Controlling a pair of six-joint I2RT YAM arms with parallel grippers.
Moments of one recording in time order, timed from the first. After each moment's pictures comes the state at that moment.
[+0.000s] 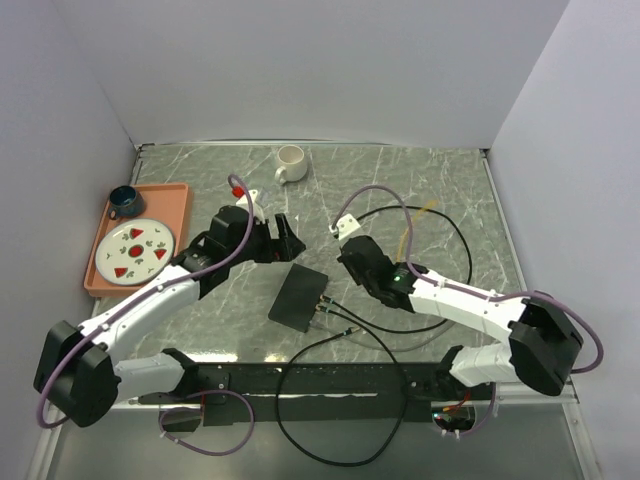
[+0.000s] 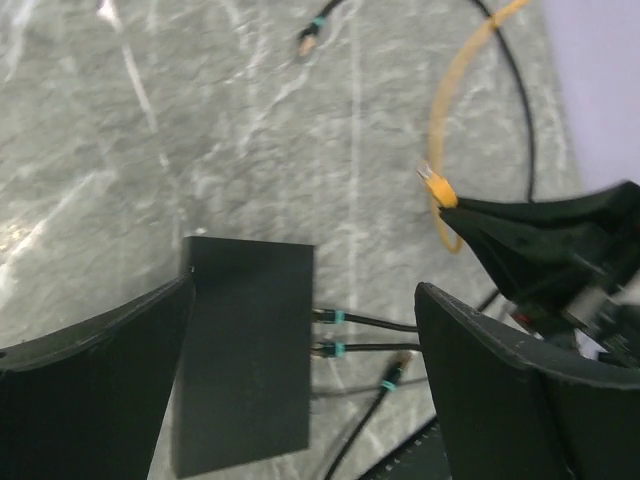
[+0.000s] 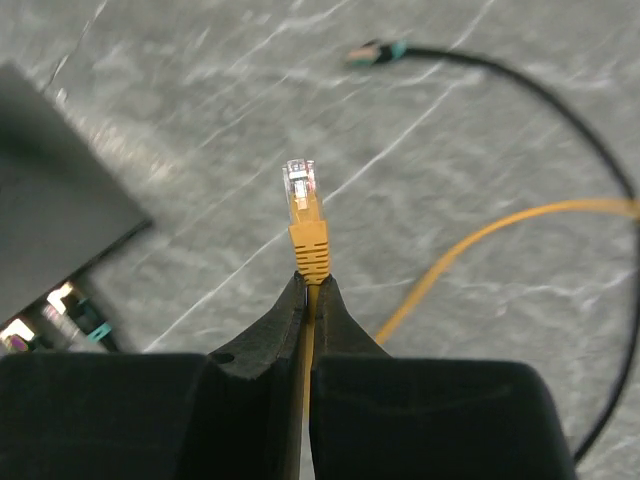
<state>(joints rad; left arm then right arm) -0.58 1.15 0.82 -0.14 0.14 -0.59 0.87 1.28 0.77 -0.20 0.50 0.01</state>
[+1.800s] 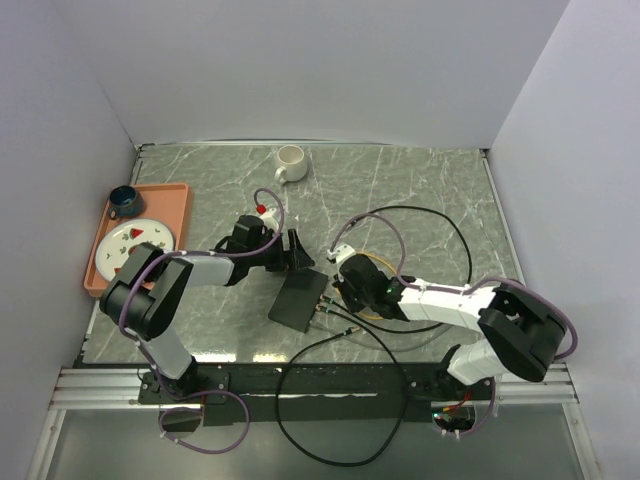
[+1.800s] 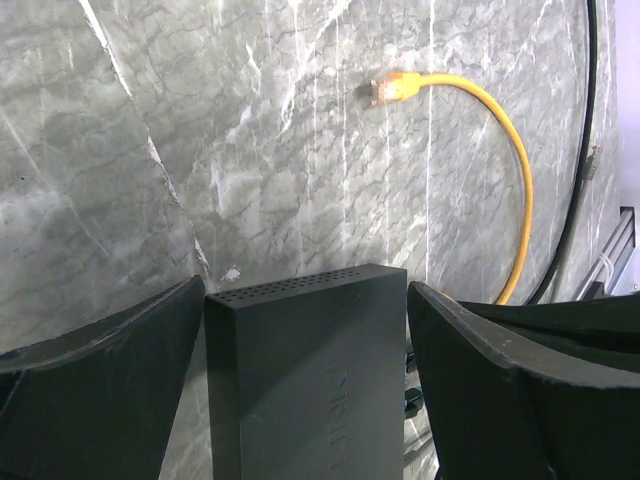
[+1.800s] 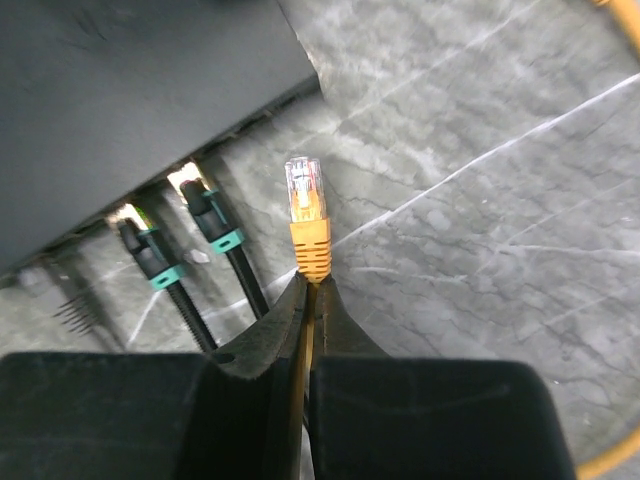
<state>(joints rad) -0.48 1.69 0.70 0.38 0.45 -0.58 0.87 1.39 0.61 -0.09 0.14 0.20</state>
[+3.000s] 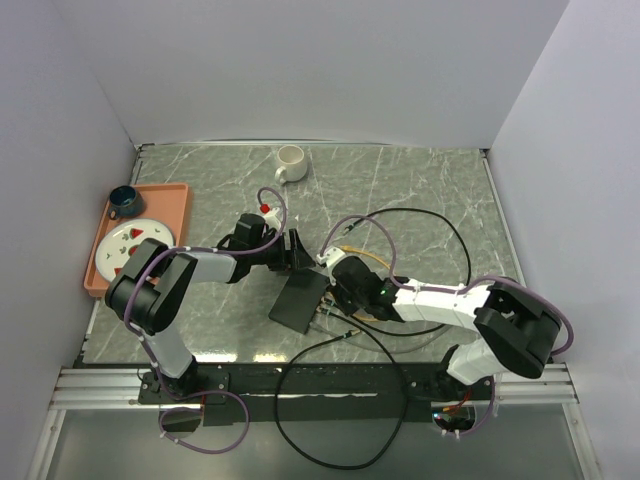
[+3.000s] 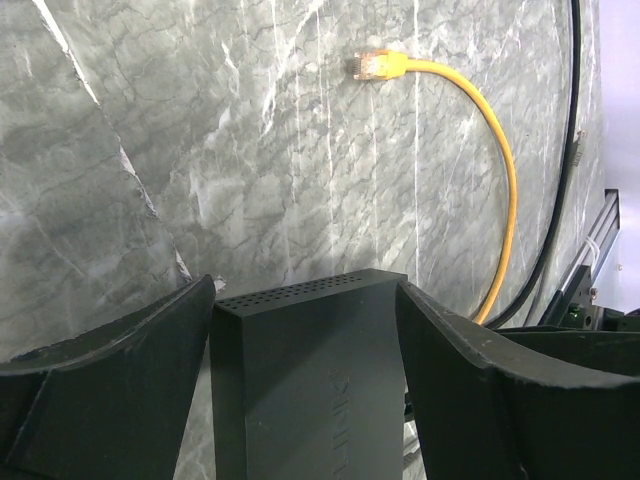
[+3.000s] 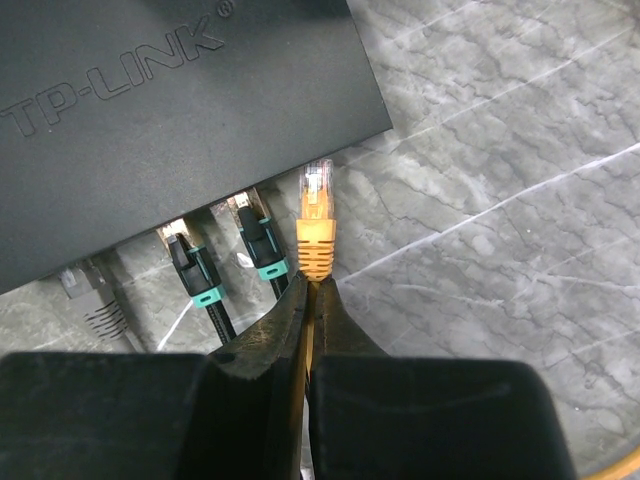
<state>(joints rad) -0.47 1.73 0.73 0.39 0.51 -0.58 0.92 1.43 0.64 -0.08 0.12 0.16</state>
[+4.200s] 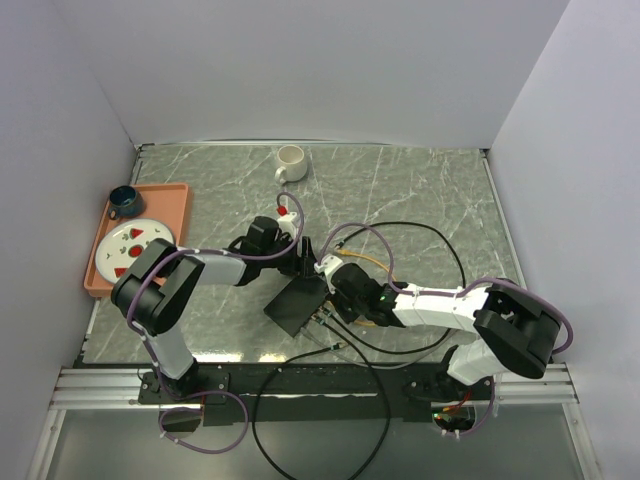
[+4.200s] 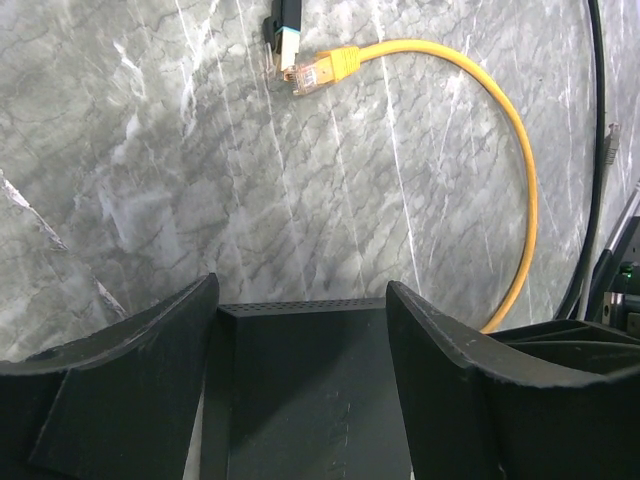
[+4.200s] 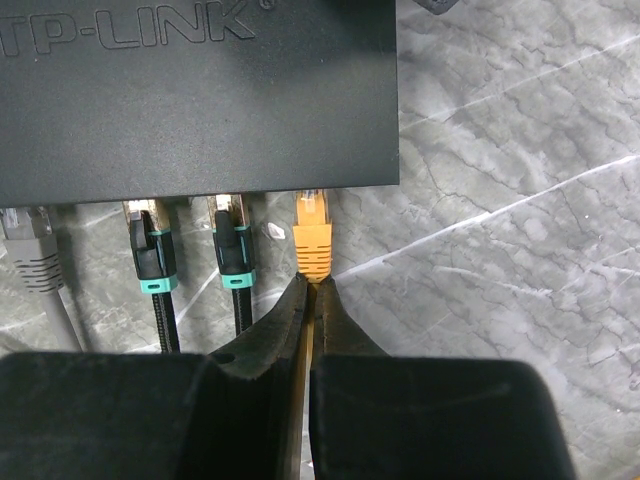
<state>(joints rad) -0.57 1.74 0.76 0.37 0.49 -0.46 0.96 1.43 0.61 -0.07 0.10 0.15</state>
